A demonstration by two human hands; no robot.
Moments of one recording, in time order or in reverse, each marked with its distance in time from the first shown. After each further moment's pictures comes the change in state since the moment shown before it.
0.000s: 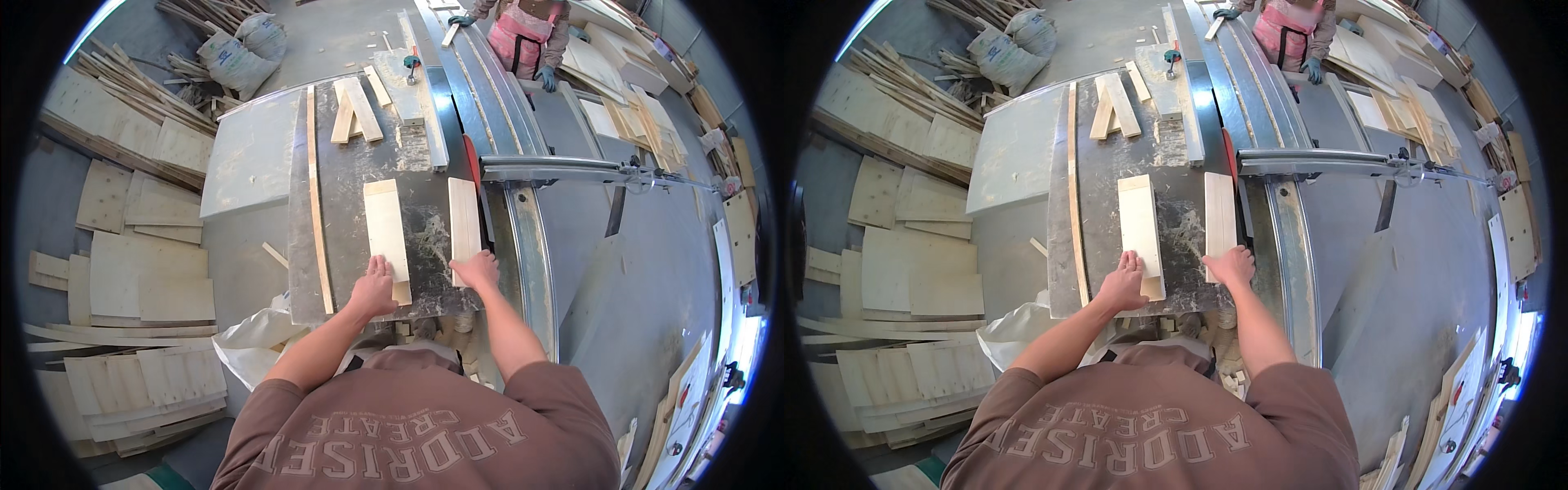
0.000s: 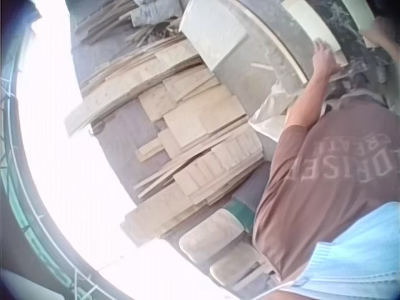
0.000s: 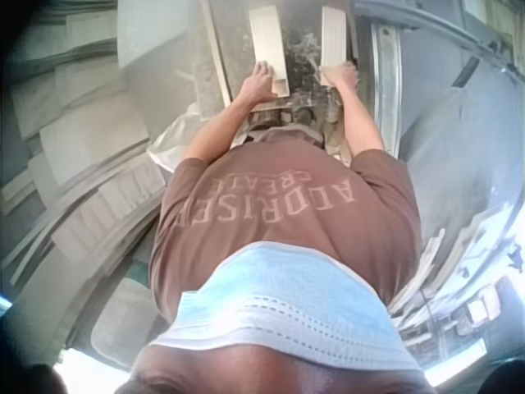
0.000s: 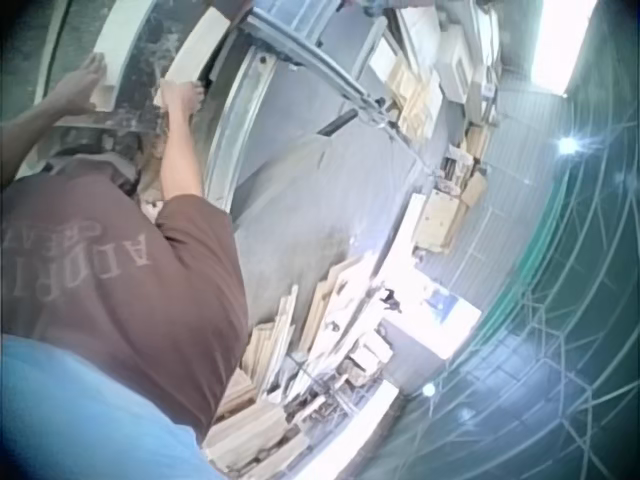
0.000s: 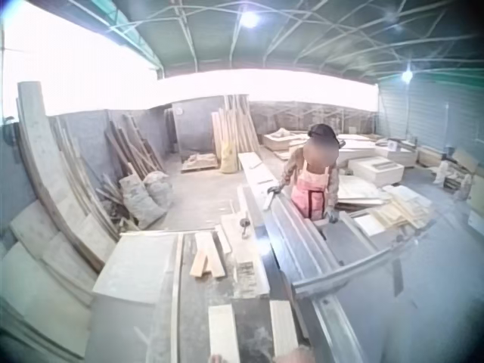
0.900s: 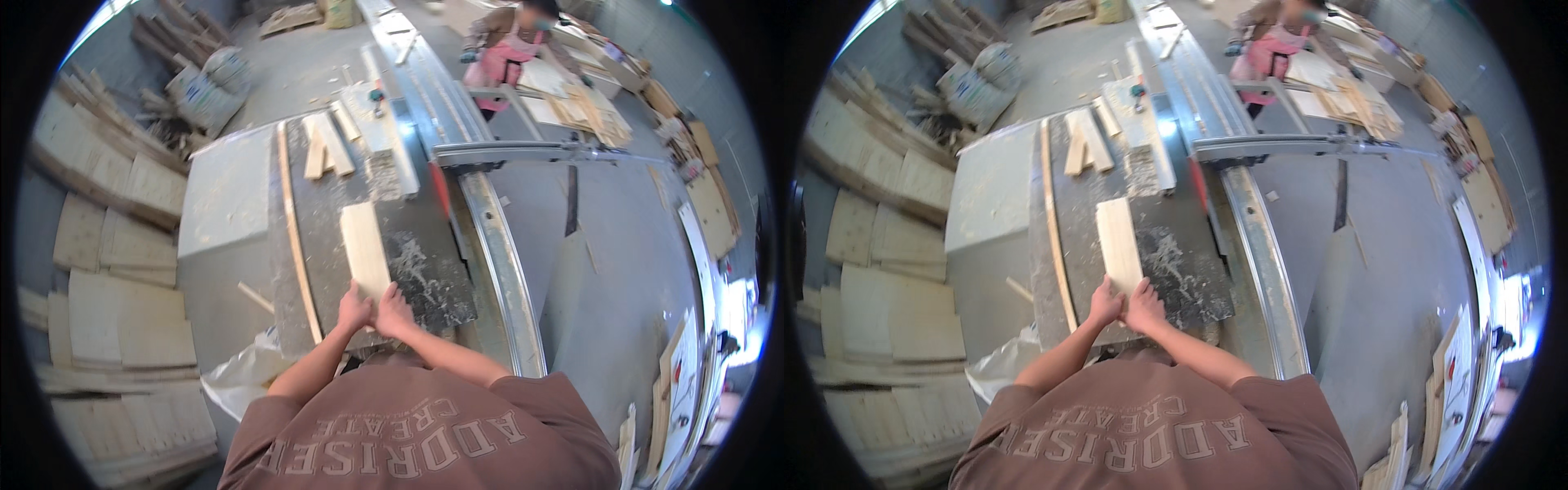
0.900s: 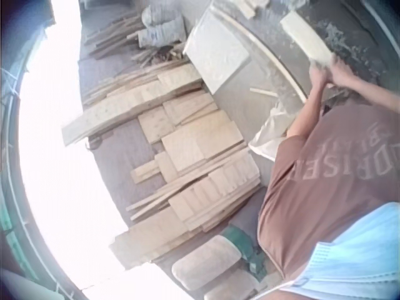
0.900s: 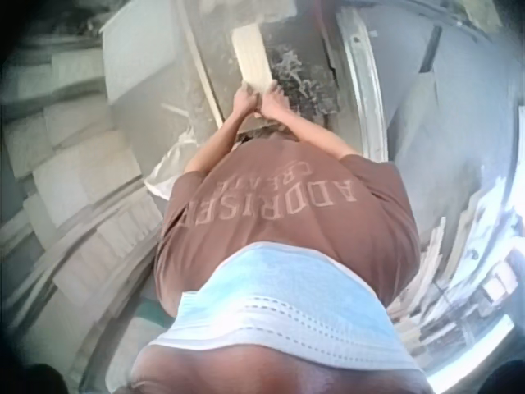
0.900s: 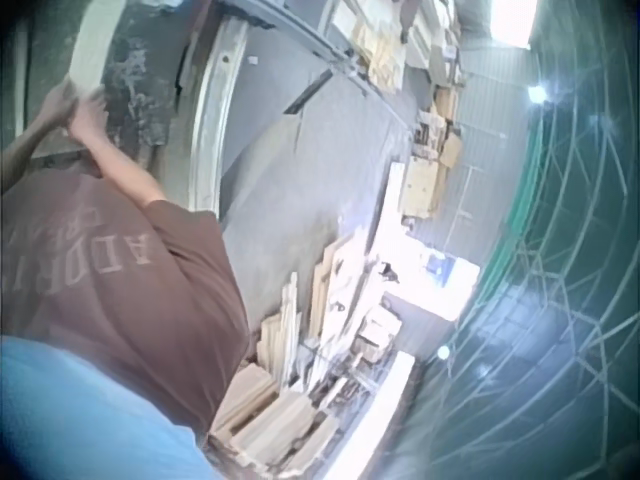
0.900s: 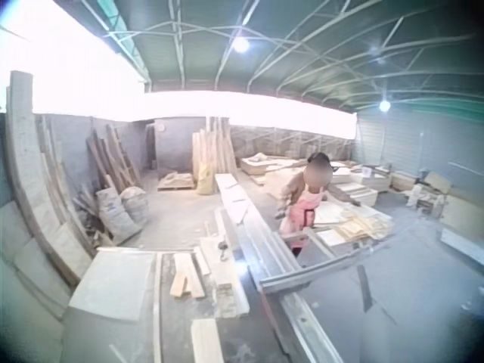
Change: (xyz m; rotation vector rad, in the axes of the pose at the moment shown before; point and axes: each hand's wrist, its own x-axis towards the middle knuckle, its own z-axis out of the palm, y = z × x) left_hand -0.025 -0.023 0.103 -0.821 0.337 -0.152; right_hand -0.192 -0.080 0.099 0.012 0.037 -0.381
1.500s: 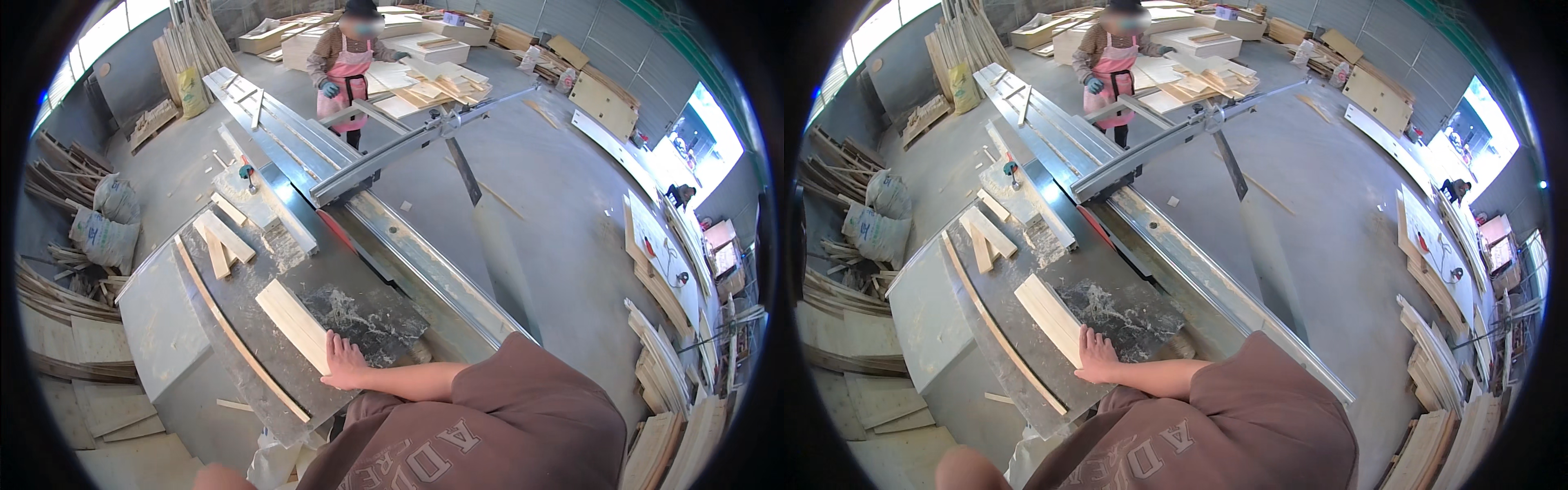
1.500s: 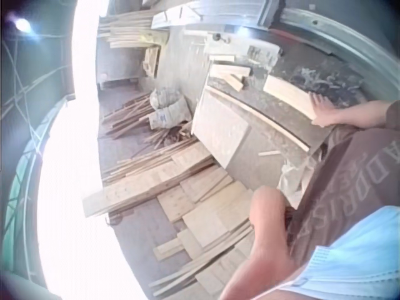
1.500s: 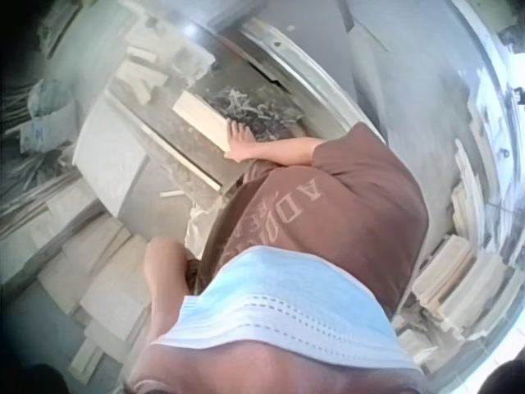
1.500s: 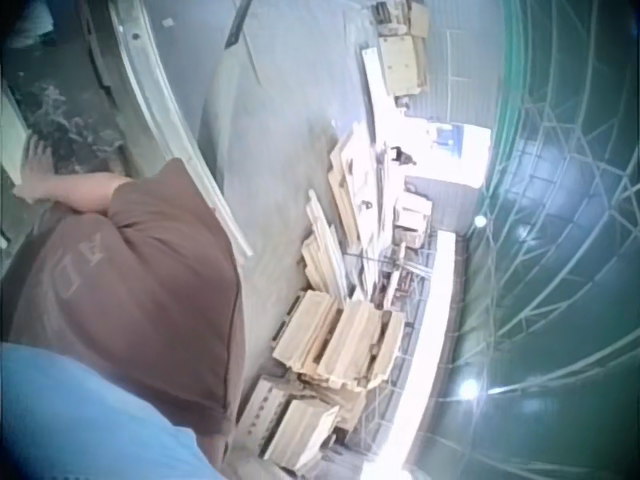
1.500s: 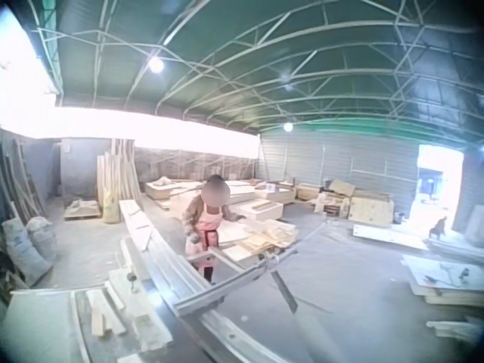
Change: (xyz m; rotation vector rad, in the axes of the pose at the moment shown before) left_hand -0.189 0.243 -0.252 -0.360 0.738 1.797; right_hand -0.017 -0.034 -0.001 -0.067 0.058 -0.003
